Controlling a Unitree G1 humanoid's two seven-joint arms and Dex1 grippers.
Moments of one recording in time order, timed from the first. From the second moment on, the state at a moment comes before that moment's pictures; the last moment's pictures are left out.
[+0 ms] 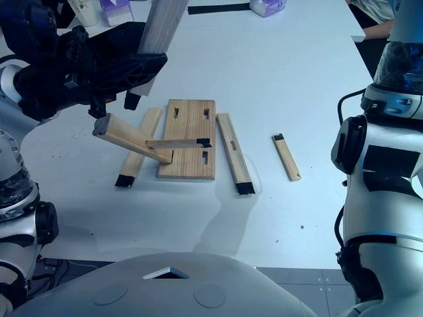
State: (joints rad) left arm -0.49 0.58 0.18 -0.51 -1.08 0.75 -0.78; right arm -1.20 -0.60 -0.12 0.27 0.92 0.99 1.44
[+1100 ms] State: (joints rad) left arm -0.42 0.61 0.13 -0.46 -0.96 0.64 -0.86; right arm -1.07 -0.51 -0.18 0.11 0.99 1.09 1.15
